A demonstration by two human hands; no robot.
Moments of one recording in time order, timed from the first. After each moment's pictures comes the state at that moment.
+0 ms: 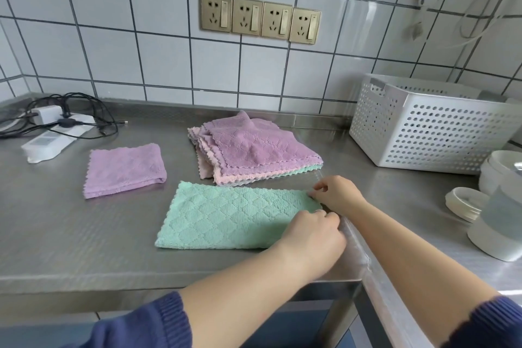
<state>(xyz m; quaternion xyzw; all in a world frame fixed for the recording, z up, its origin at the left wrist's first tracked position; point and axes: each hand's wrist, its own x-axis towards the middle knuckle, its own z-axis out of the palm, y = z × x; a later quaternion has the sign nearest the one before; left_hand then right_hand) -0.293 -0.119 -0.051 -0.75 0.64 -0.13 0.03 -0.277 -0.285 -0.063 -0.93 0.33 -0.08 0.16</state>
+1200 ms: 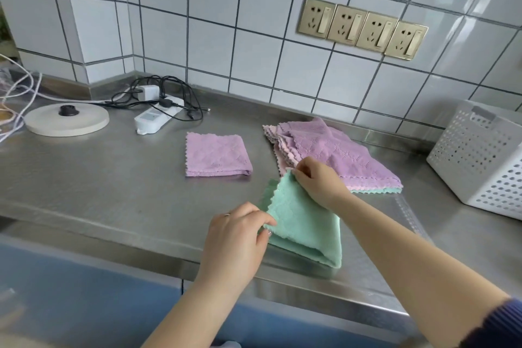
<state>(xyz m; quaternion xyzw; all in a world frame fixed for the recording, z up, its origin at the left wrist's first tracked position) -0.196 0.081 -0.092 -0.85 0.32 -0.16 -0.39 -0.158 -0.132 -0.045 -0.96 0.12 -0.12 0.22</state>
